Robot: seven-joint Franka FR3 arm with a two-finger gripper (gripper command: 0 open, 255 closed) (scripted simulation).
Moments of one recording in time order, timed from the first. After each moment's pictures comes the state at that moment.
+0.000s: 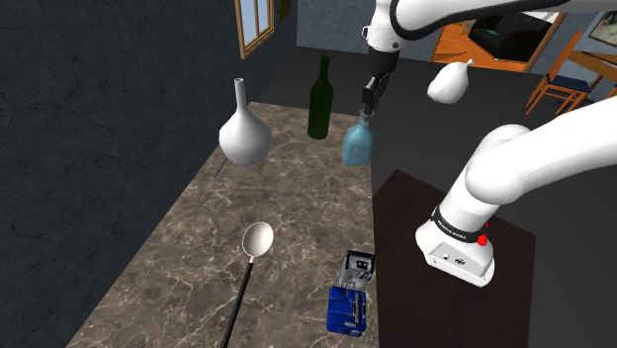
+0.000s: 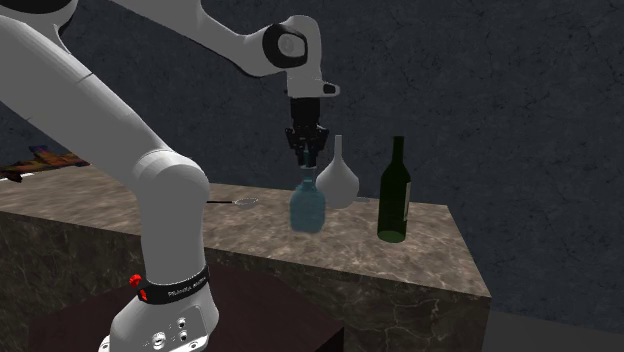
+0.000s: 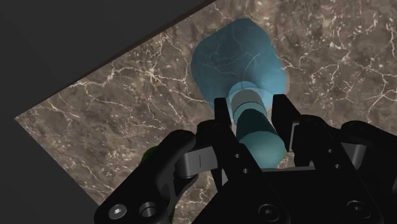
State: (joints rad) arm -0.05 -0.68 -0.01 -2.56 -0.05 1.88 -0.13
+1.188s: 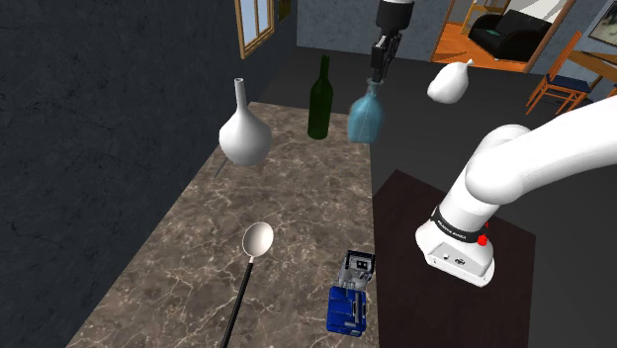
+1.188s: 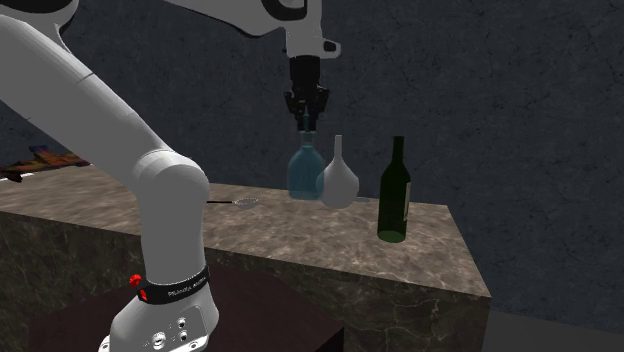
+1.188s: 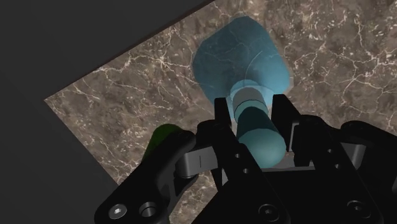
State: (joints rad) arm -0.05 -0.68 -0.01 -2.31 -0.04 1.63 -0.14
